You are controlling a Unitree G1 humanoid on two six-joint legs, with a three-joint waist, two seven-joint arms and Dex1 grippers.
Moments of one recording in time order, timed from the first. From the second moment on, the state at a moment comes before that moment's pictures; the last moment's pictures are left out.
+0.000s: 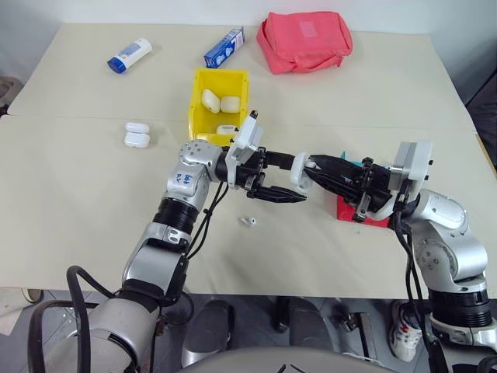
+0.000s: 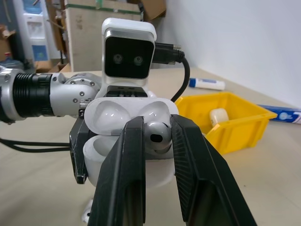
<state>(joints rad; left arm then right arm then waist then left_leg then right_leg) -0.89 0.12 -0.10 0.61 -0.34 0.06 -1.50 -0.24 -0.58 -0.09 -0.30 0.65 0.21 0.96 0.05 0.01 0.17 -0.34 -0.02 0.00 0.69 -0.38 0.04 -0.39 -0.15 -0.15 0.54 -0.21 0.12</state>
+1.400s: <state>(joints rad) -0.90 0.11 -0.08 0.66 -0.34 -0.01 -1.50 -0.33 -0.66 -0.10 -0.35 0.66 0.42 0.92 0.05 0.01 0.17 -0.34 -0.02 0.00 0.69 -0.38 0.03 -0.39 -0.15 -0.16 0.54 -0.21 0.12</state>
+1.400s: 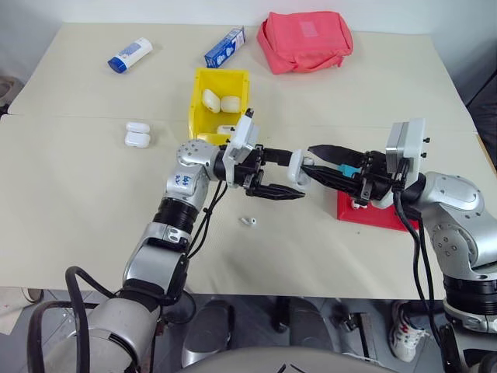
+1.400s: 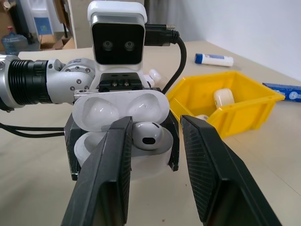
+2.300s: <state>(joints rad) -0.97 0.07 -0.06 0.80 -0.34 -0.13 -1.50 -0.23 -0.80 -0.31 -0.50 0.71 0.57 0.81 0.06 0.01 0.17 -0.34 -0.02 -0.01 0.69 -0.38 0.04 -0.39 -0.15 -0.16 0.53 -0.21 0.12</state>
